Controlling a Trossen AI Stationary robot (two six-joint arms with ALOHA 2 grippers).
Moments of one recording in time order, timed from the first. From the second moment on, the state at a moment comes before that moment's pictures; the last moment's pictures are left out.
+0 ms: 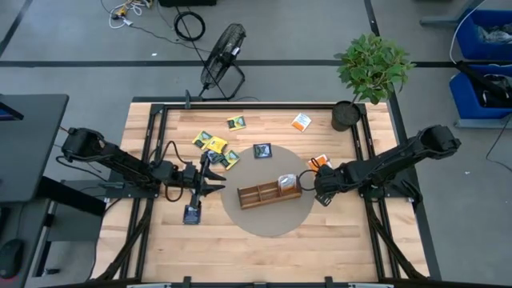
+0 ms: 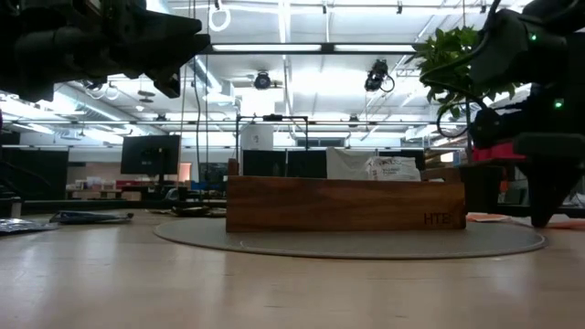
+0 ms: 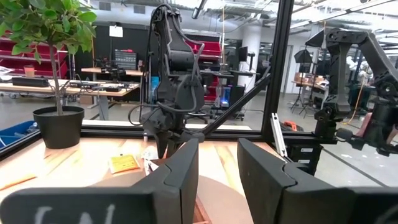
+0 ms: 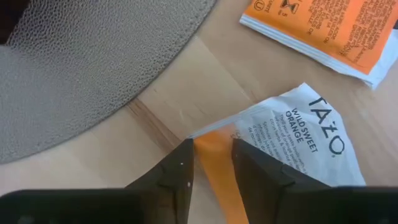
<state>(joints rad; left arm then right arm) -0.21 1.28 0.15 1.31 -0.12 -0.08 0.25 1.31 0.50 -0.70 0.16 0.97</state>
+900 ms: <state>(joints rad) -0.21 1.28 0.15 1.35 -0.20 -0.17 0.40 1.33 0.69 -0.86 0.32 0.86</state>
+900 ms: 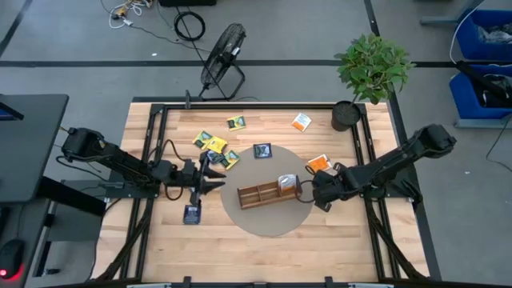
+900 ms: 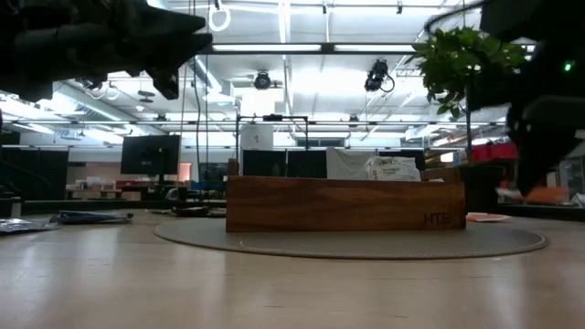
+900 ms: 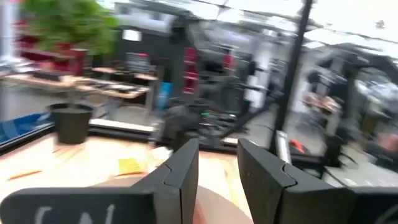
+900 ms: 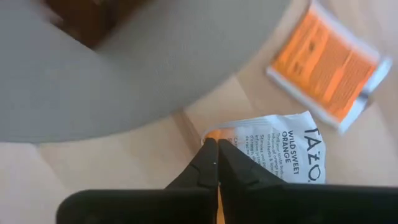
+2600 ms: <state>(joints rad) -0.13 1.40 0.53 0.94 -0.29 -0.37 0.42 1.65 1.04 0.02 0.96 -0.72</state>
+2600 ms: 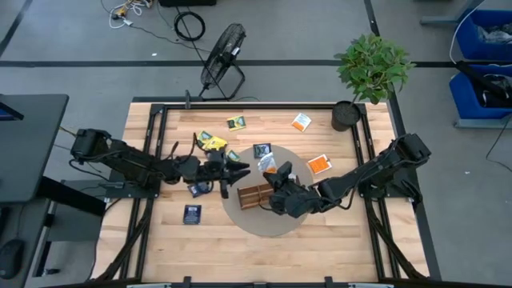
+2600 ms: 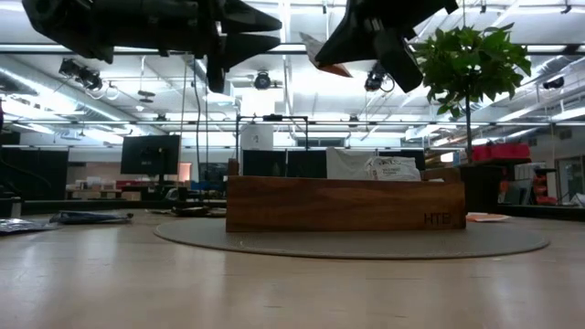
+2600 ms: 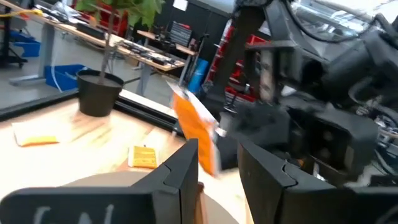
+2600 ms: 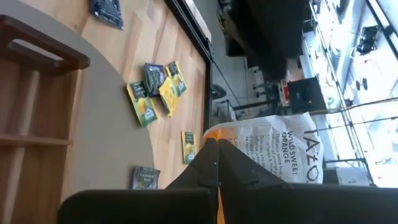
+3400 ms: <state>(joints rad) -0.10 1.40 0.58 0.86 -0.26 -0.39 0.38 1.65 1.04 0.08 0.85 -0.75</state>
